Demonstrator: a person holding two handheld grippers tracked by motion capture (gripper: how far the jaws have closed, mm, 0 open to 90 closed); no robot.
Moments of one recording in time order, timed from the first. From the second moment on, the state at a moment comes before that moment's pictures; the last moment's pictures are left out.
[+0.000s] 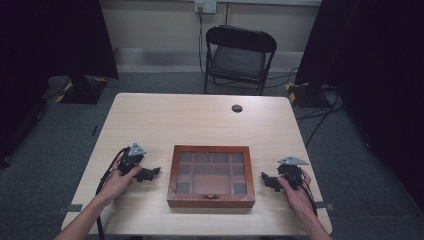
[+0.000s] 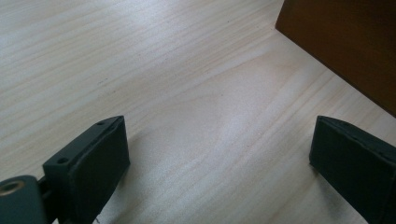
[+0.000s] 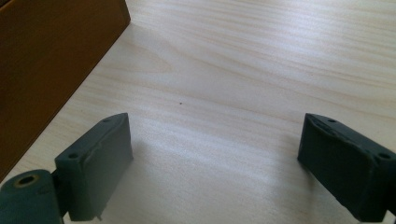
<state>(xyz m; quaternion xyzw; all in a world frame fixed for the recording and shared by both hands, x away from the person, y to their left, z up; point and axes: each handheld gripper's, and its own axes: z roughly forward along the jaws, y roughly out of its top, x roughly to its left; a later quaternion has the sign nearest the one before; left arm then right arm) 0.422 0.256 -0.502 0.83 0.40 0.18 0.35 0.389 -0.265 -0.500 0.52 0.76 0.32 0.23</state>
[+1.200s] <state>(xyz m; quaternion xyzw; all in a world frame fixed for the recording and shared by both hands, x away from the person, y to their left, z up) 0.421 0.256 -0.502 0.83 0.40 0.18 0.35 0.380 -0.254 -0.442 0.49 0.76 0.39 0.14</state>
